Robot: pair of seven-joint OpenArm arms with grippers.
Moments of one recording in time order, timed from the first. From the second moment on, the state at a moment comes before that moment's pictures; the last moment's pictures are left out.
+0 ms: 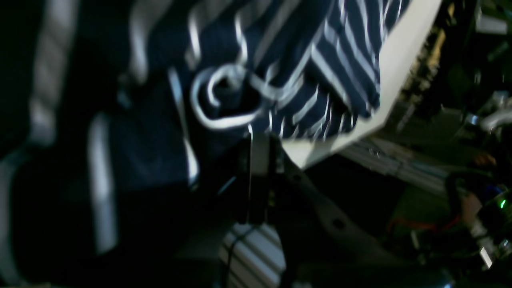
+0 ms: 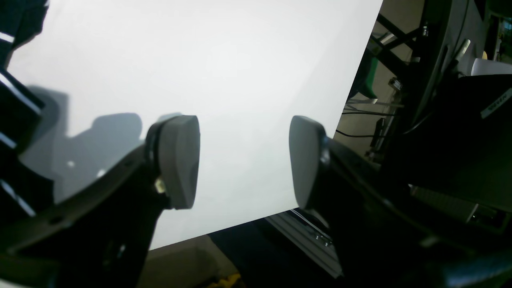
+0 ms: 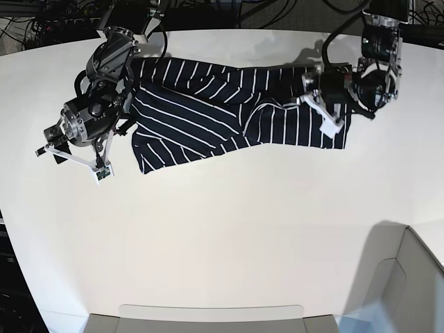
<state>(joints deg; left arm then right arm) 12.3 -25.6 1.4 97.8 -76.5 9.5 76.2 3.7 -6.5 11.4 117.7 -35.4 44.5 -82.2</state>
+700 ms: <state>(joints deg) 9.6 -24.4 -18.0 106.6 -81.3 8.6 75.8 3.7 -6.6 11.5 117.7 -35.4 44.5 -82.1</state>
